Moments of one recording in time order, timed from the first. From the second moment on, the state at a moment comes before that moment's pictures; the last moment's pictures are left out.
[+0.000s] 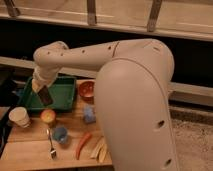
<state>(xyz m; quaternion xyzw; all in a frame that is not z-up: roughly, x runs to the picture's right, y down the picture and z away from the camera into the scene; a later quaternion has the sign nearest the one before) -0.301 -0.038 0.729 -0.32 -0.14 0.48 0.81</state>
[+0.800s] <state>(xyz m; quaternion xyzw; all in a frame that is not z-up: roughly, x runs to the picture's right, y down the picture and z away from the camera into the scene) -0.298 -0.078 0.788 -0.30 -0.16 0.53 0.78</state>
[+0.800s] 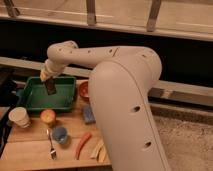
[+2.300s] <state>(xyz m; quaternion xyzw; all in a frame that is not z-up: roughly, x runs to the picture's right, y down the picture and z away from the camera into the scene) -0.276 -0.040 0.903 -0.33 -0.15 0.61 0.71</state>
